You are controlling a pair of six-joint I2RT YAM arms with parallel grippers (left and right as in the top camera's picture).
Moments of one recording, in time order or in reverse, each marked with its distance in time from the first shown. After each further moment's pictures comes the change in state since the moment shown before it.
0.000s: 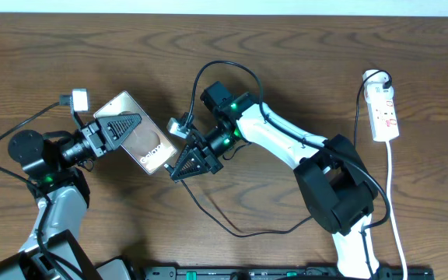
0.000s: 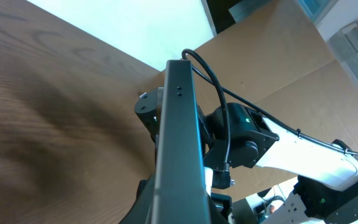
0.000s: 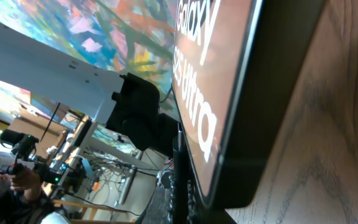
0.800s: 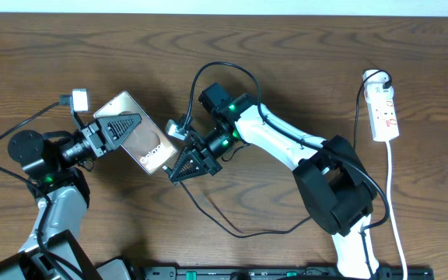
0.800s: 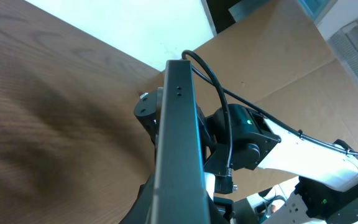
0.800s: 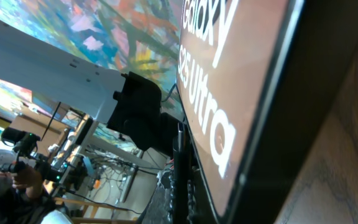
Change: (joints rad) left arm 0.000 0.000 0.000 0.000 0.000 0.005; right arm 0.011 0.000 0.000 0.000 0.000 0.000
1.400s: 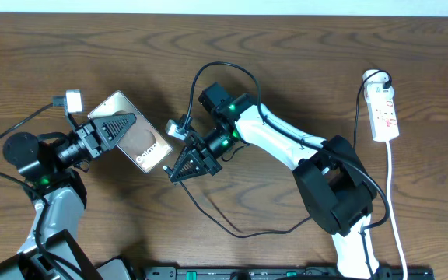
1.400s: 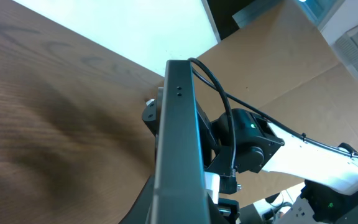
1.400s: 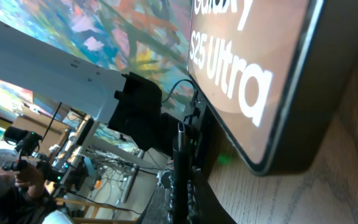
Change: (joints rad) left arm 0.035 0.000 0.000 0.002 0.000 0.019; right arm 0.000 0.000 0.000 0.000 -0.002 0.003
